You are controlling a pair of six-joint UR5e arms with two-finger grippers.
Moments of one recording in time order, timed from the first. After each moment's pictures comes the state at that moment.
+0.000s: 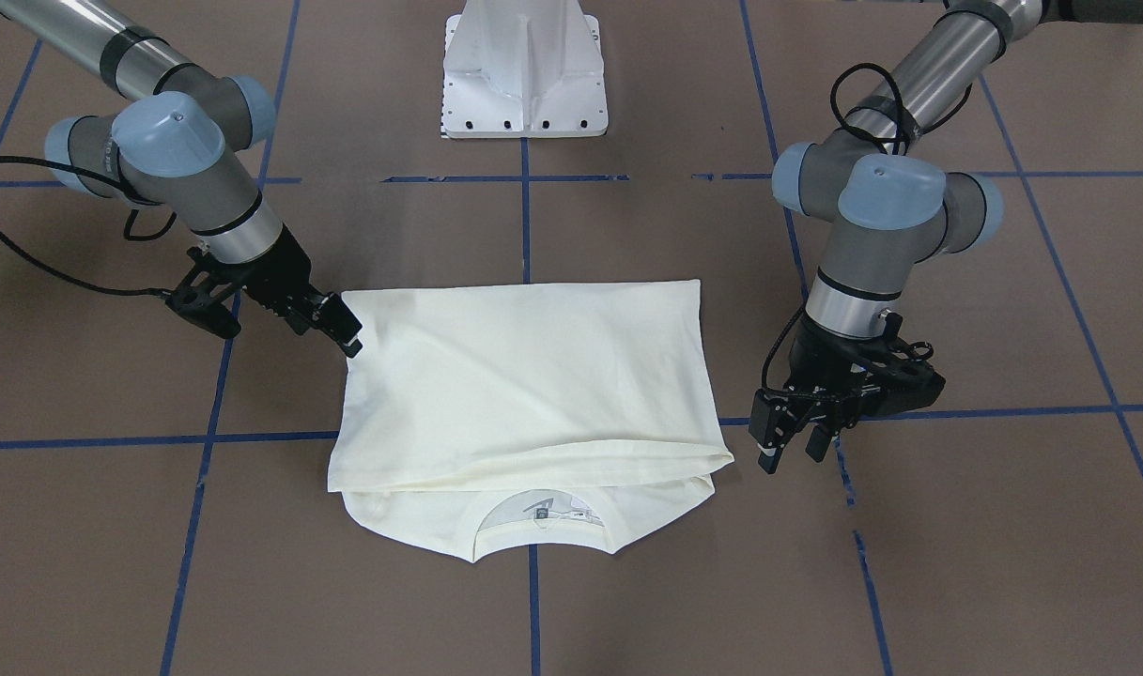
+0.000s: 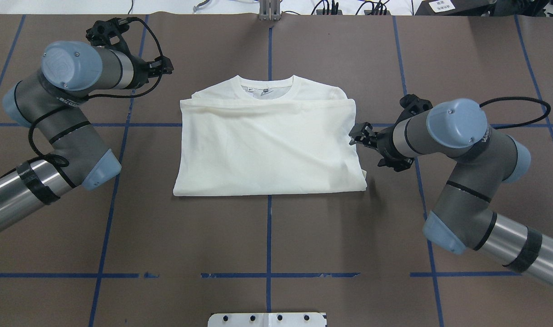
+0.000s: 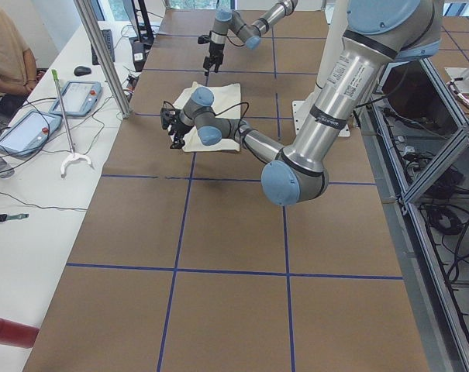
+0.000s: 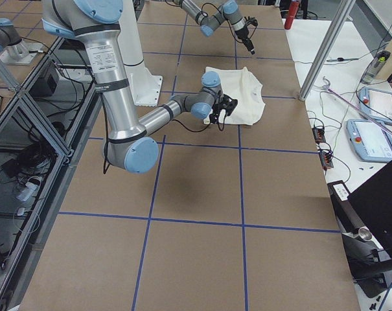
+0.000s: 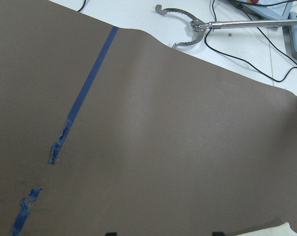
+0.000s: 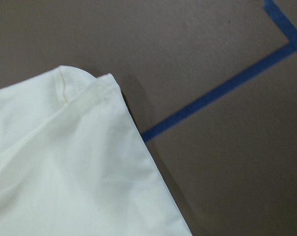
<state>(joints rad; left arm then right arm) -0.82 -2.09 -1.45 -2.23 -1.66 -1.38 0.63 -1.28 1.71 -1.03 1.86 1.79</state>
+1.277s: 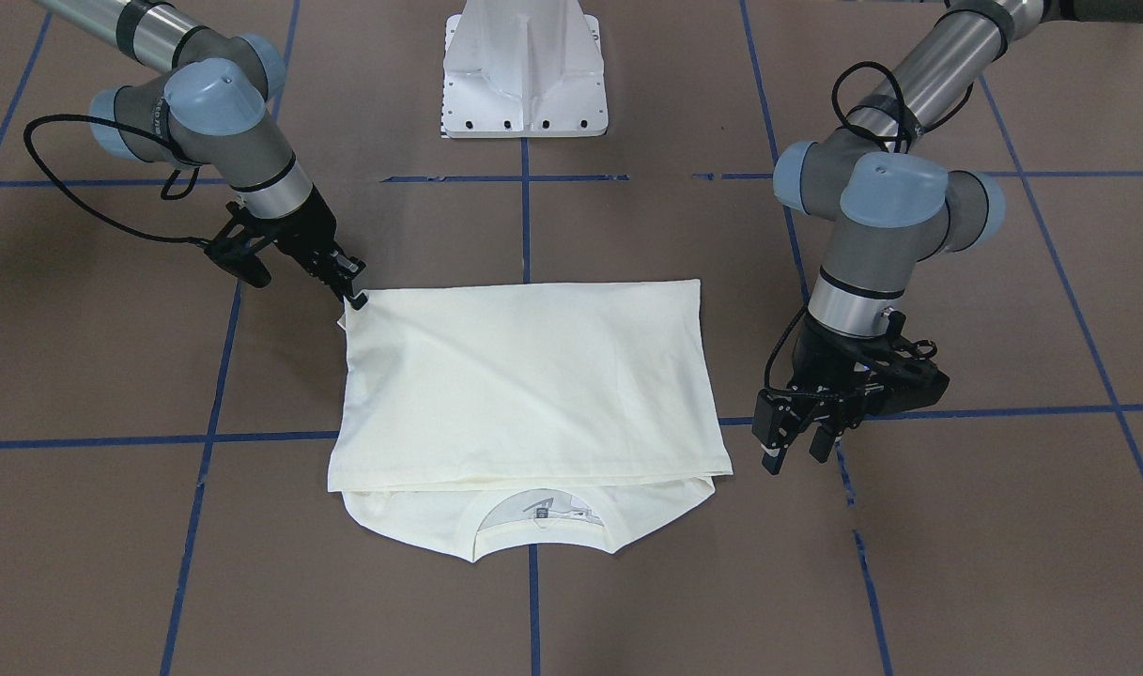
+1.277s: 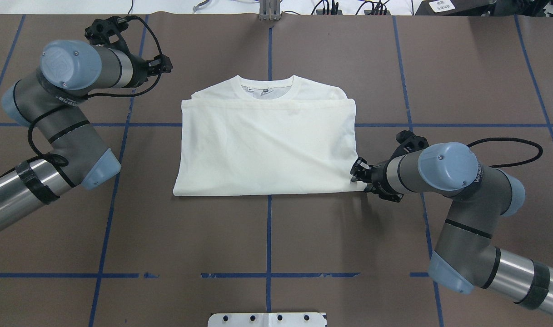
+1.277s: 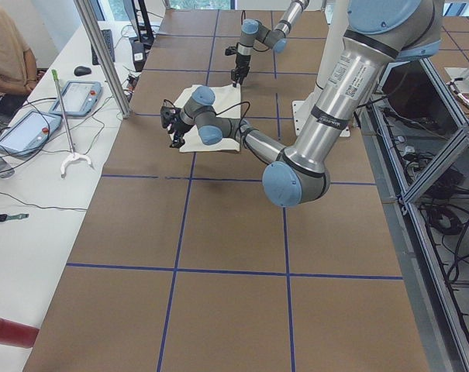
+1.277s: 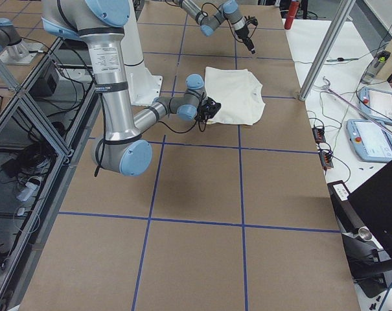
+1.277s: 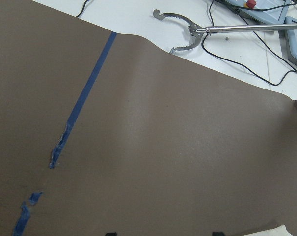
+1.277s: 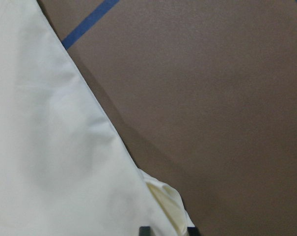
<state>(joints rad) -0.82 -2.08 -1.45 -2.22 -1.65 -1.38 0.53 -1.35 1.78 -1.03 1.80 1.89</state>
